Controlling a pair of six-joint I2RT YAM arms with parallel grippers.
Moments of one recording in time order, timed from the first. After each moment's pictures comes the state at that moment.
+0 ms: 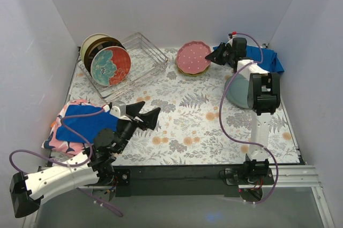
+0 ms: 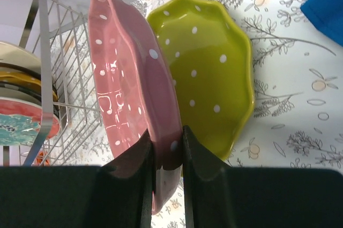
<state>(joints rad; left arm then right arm) -1.04 0.54 0.33 0.45 -0.49 -0.30 0.08 2.26 1.71 0.05 -0.54 0.65</state>
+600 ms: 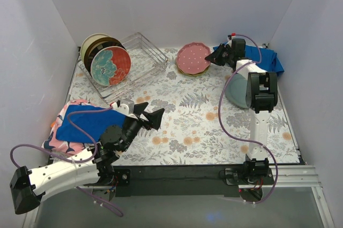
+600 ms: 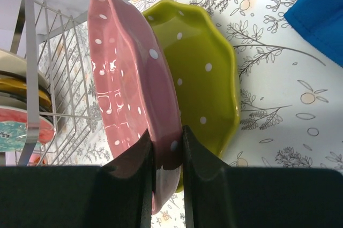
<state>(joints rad) -1.04 0.64 0.34 0.45 -0.51 -0.29 0.08 2.34 1.78 0.03 -0.55 0.66</state>
